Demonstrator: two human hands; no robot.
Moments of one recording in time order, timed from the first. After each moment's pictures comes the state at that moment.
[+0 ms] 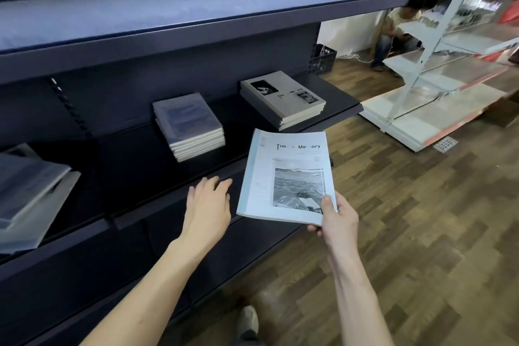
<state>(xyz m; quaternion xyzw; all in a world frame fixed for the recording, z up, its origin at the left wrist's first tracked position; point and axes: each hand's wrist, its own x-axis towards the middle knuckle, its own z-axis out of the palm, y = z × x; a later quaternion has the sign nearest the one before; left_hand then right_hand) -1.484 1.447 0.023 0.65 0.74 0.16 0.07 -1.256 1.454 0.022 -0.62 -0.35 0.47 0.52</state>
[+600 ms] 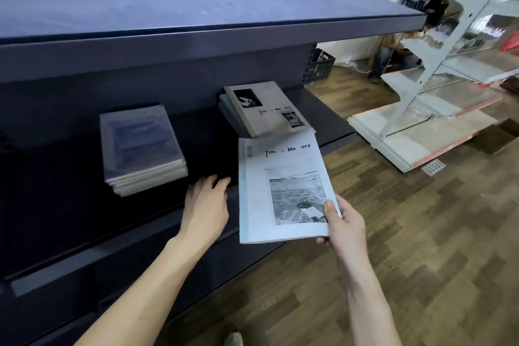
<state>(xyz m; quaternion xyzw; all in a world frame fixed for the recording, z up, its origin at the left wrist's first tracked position) -1.441 1.610 -0.004 0.64 0.74 0.18 0.09 -1.191 1.604 0.034 -0.62 -0.44 0.46 0.45</state>
